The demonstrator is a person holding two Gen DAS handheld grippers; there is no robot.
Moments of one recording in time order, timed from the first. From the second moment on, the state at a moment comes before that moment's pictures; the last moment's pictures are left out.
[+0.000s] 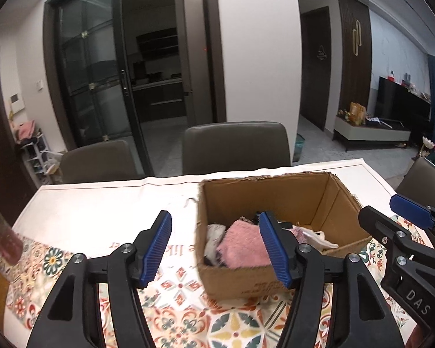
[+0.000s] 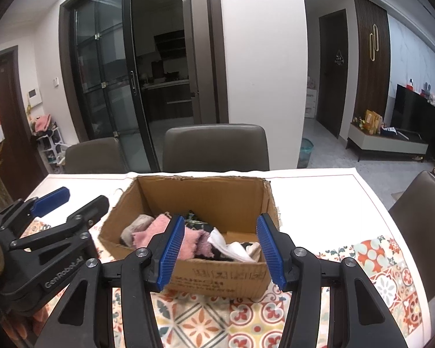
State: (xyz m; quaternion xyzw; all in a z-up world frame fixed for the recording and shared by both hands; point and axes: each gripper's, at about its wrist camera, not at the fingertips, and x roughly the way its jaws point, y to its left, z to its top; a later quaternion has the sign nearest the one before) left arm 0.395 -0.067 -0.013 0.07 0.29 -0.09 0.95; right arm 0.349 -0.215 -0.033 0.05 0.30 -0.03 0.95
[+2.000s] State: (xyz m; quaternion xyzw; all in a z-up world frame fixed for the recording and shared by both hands) left arm 0.121 0.008 0.042 0.05 0.23 0.00 0.97; right arm 0.131 -0.178 0.003 0.05 0.25 0.01 0.97
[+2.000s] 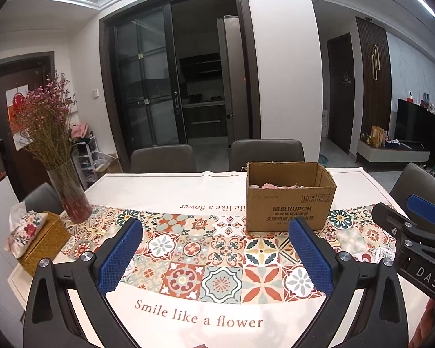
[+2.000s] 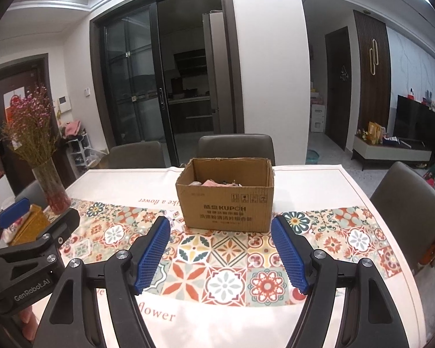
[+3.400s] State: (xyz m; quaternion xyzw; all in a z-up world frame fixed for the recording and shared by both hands) left arm 0.057 -0.005 0.043 0.05 0.21 0.00 0.98; right arm 0.073 -0.194 0.002 0.05 0.24 0.02 0.97
